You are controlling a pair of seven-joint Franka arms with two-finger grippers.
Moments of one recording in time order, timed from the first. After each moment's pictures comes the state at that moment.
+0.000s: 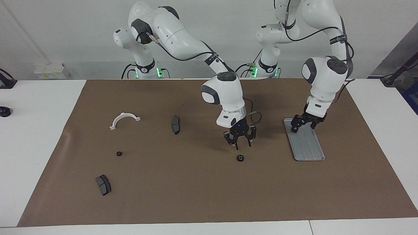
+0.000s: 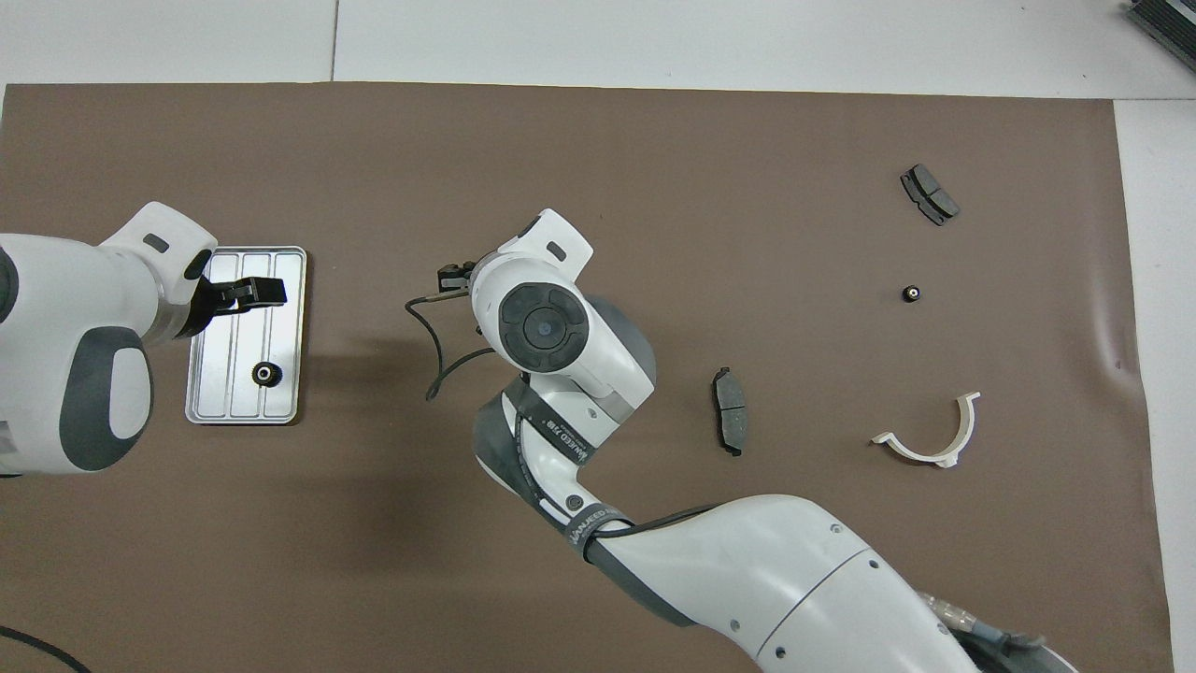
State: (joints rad) left arm -0.03 0.06 -0.05 -2.10 0.00 2.37 -0.20; right arm 0.61 0.73 0.06 -1.35 -0.16 2.54 0.72
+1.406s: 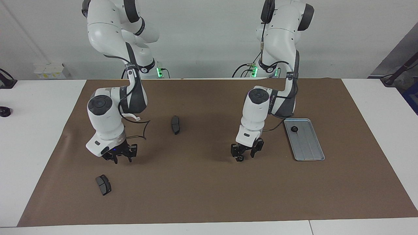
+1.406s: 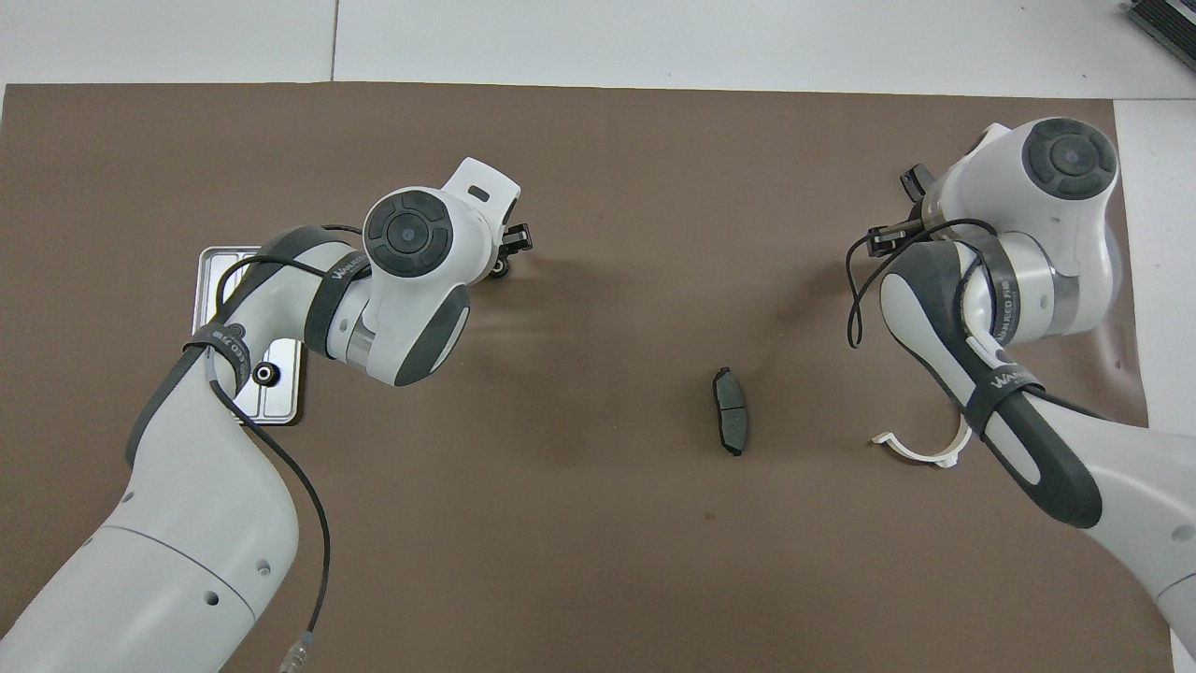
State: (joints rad) left arm -0.42 0.52 -0.05 -1.71 0.13 2.46 -0.73; right arm -0.03 0.43 0.05 -1.73 -0.17 2.24 -0.02
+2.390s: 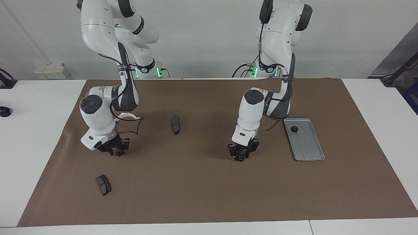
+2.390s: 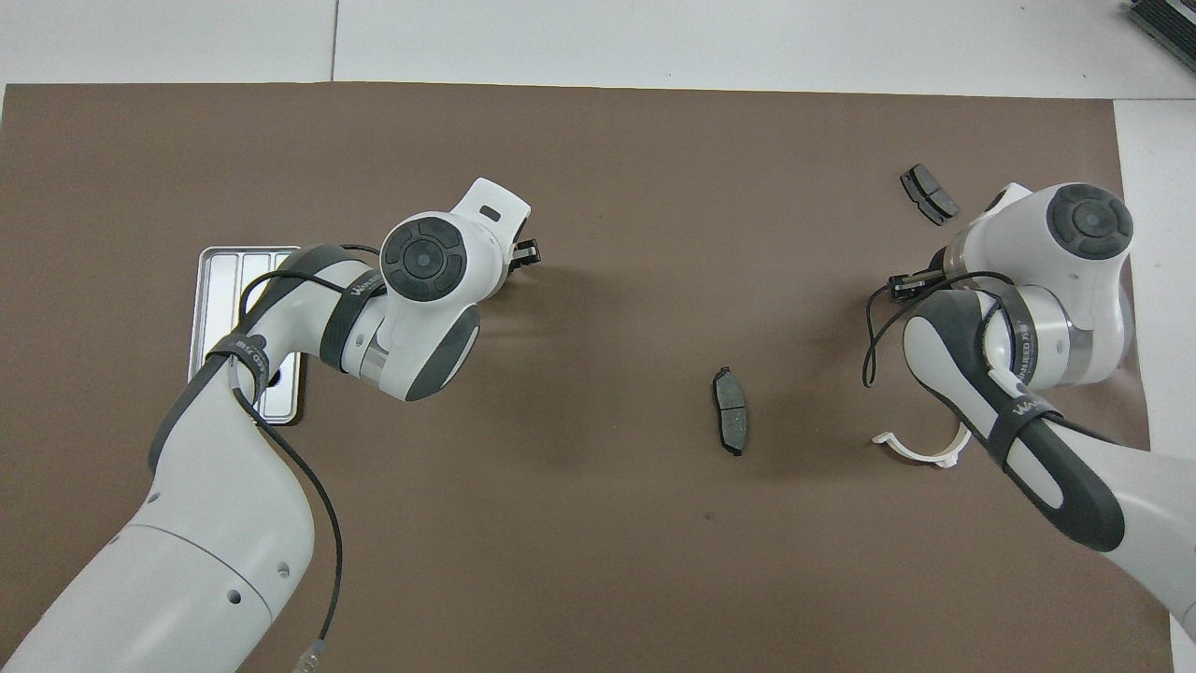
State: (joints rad) left arm -0.44 0.52 -0.04 -1.75 0.15 2.52 -0.75; right arm -0.10 0.39 0.07 -1.92 -0.16 2.36 -0.05
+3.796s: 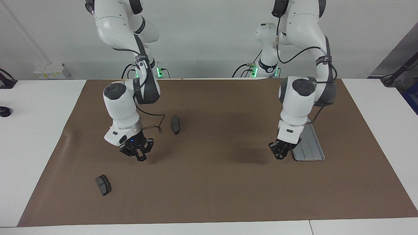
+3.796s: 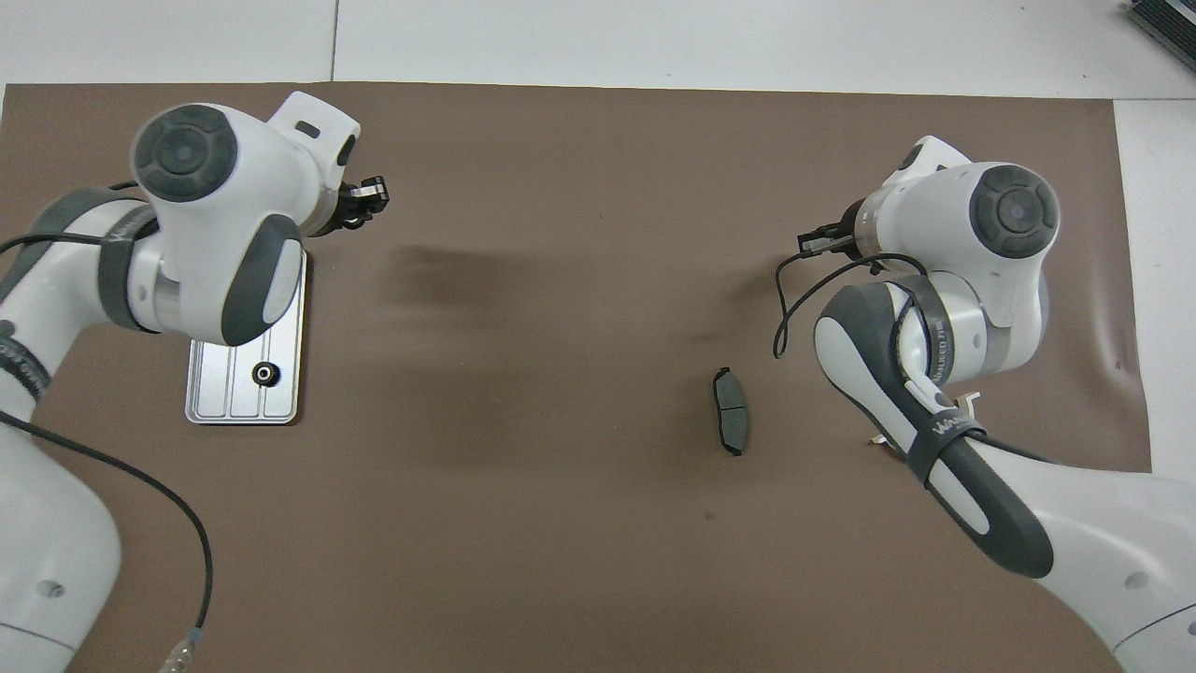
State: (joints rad) left arm -0.19 0.36 -0.02 -1.68 0.06 2.24 -0.45; right arm 0.10 0.37 0.09 -1.83 -0.06 2.50 -0.01
